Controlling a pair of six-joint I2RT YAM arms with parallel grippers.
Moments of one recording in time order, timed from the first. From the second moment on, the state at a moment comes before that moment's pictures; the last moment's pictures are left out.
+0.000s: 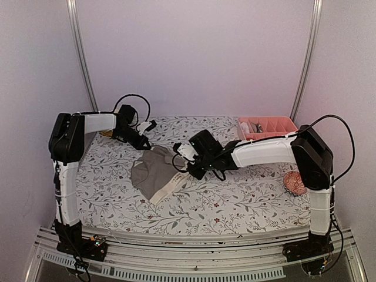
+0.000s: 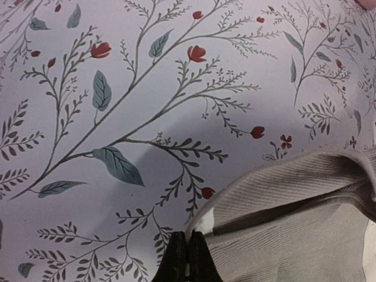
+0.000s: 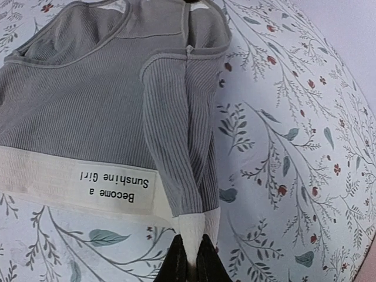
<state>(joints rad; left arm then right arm) -0.24 2.22 1.67 -0.56 0.40 0.46 0.95 2.07 1.44 -0.17 0.17 -0.22</state>
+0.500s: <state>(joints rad) -0.20 2.32 1.80 -0.54 0.40 0.27 0.81 2.14 1.68 -0.16 0.04 -0.37</state>
